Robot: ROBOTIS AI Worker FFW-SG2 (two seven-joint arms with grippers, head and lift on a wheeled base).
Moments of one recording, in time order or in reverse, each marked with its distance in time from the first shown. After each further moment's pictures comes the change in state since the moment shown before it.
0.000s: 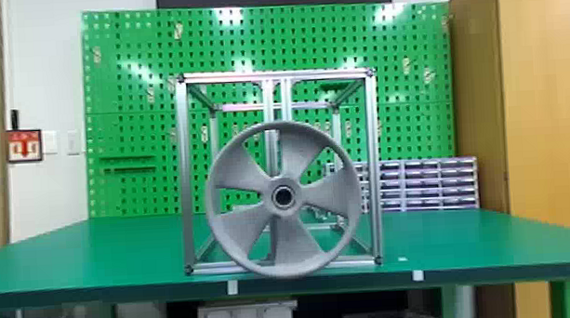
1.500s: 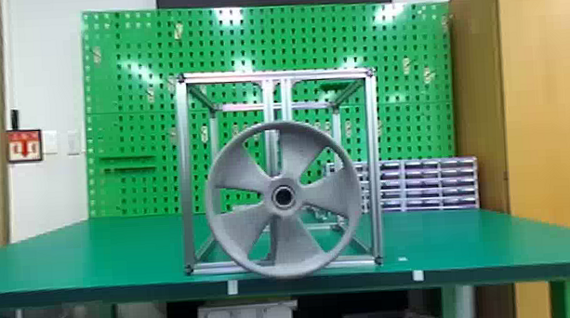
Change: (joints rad) left arm 0.000 -0.002 -0.011 0.002 0.020 0.009 0.001; right arm 0.000 0.011 -0.006 0.010 -0.035 -0.001 0.000
